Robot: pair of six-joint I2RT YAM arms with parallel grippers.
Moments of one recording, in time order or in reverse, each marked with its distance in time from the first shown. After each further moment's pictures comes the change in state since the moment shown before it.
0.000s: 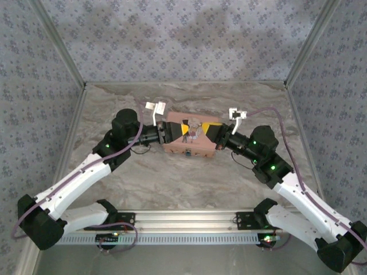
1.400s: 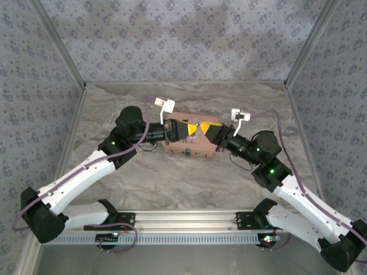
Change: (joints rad) left arm -0.080 0.060 0.095 0.035 0.047 0.047; right arm 0.052 -0.031 -0.044 0.150 0.031 0.078
